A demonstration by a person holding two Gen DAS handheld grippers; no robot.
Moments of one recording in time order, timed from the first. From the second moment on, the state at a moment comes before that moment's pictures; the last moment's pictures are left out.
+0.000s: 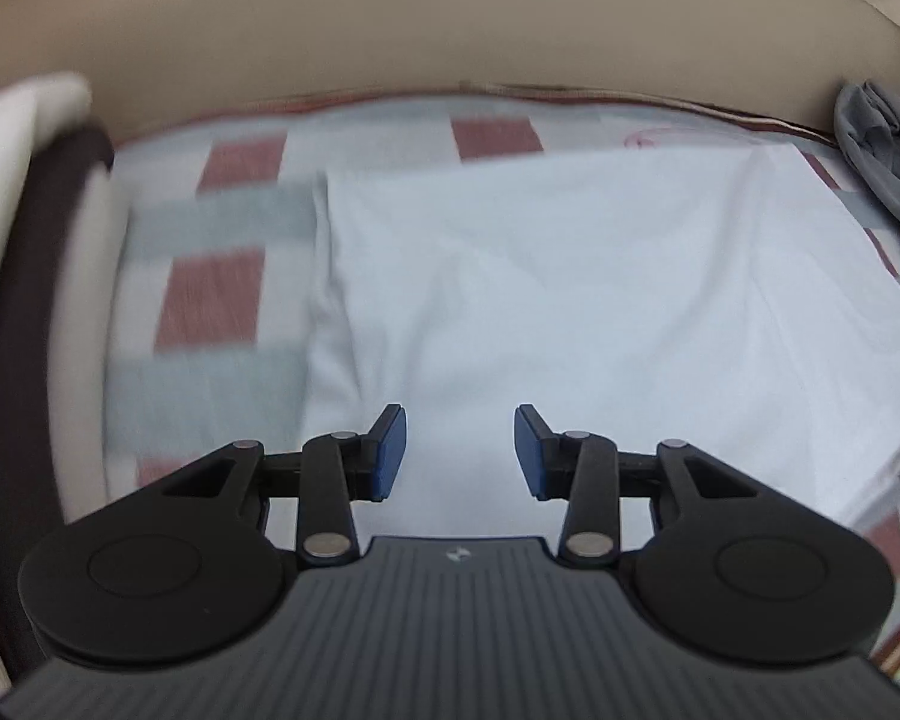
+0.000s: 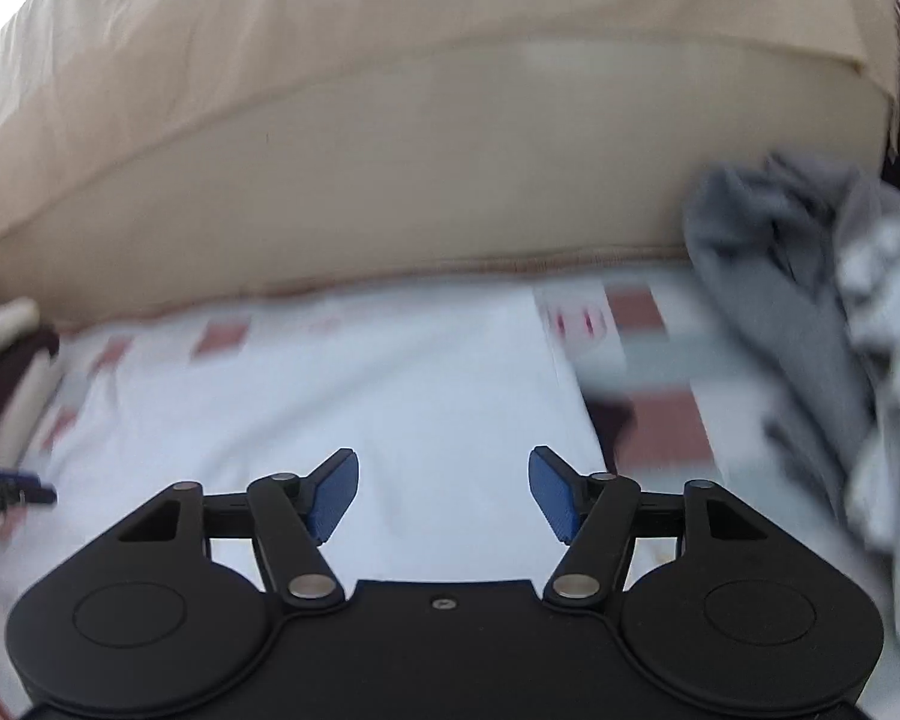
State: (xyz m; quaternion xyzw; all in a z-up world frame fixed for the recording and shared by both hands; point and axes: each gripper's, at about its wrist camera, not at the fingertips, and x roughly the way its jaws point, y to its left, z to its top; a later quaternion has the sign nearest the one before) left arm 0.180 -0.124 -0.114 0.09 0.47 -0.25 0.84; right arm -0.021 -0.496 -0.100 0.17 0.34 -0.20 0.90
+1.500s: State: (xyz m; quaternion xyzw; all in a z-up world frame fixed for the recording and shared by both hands) left arm 0.102 -0.069 -0.111 0.03 0.52 -0.25 0.82; right arm -0.085 -0.540 -0.157 0.19 0.43 -0.34 0.82
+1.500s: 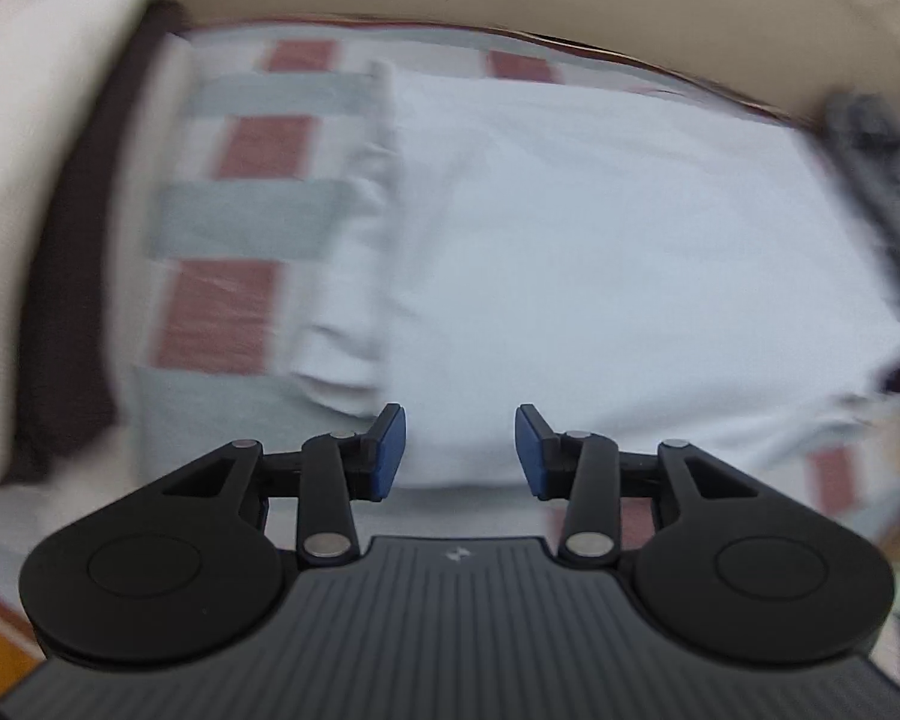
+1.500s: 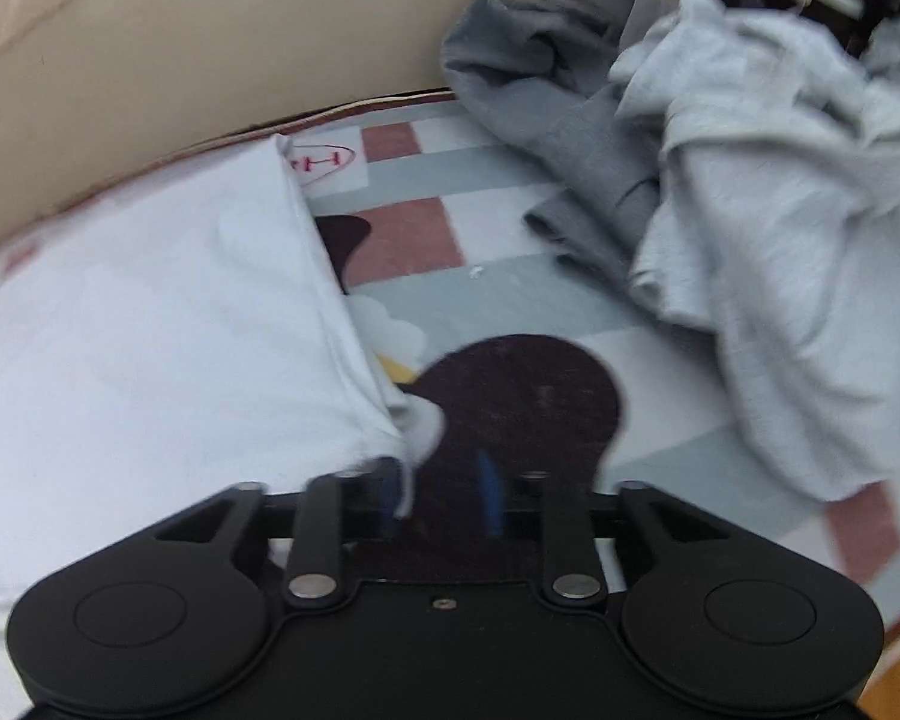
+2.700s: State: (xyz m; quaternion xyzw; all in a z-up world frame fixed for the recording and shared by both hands) left arm 0.113 -0.029 -0.125 -0.09 0.54 -0.22 0.81; right arm -0.023 -0.391 -0.177 0.32 0.41 -0.14 0.84
